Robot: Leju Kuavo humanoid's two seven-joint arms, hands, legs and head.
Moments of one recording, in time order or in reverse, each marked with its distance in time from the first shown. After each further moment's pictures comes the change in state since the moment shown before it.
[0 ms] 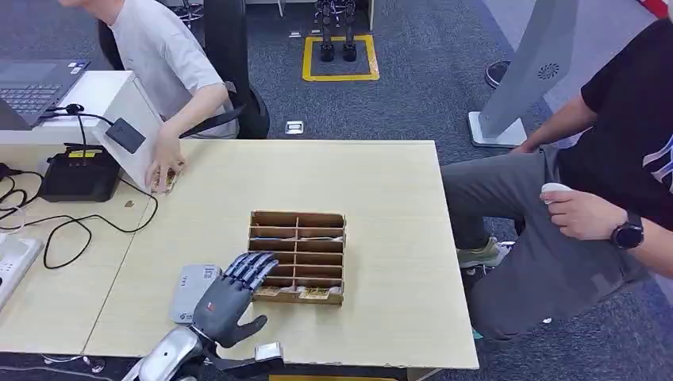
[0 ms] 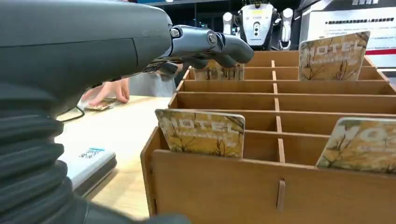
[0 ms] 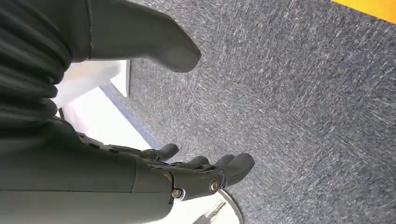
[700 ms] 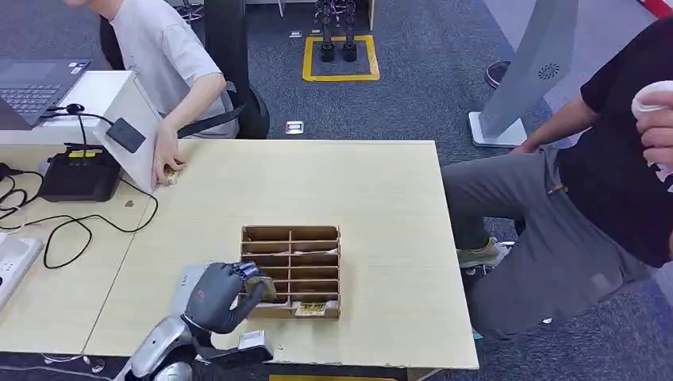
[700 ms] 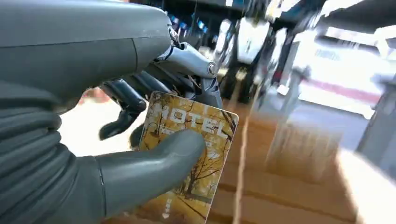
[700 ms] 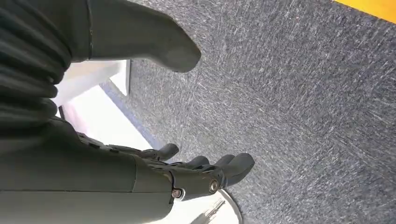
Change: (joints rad) left arm -0.040 0.021 0.038 -0.099 0.256 0.004 -0.143; right arm 0.000 0.000 -0.001 0.000 0.009 0.003 0.003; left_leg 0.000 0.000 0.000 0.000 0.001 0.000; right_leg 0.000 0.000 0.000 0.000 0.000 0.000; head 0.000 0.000
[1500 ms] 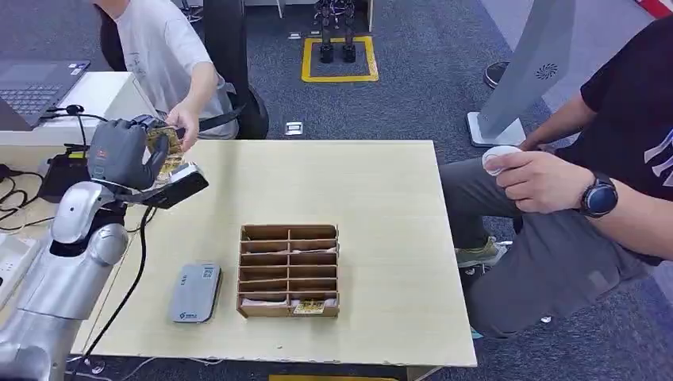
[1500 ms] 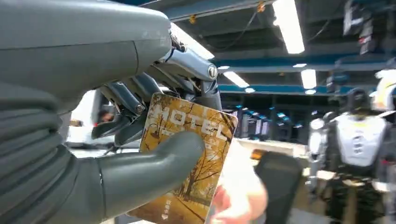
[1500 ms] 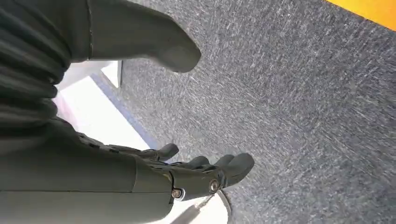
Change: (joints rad) left arm -0.489 0.099 0.241 0.212 -0.158 -0.110 0.218; right arm -0.017 0.000 0.039 0.000 0.008 0.005 -0.011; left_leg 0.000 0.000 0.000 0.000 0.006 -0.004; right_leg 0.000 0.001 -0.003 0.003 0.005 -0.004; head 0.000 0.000
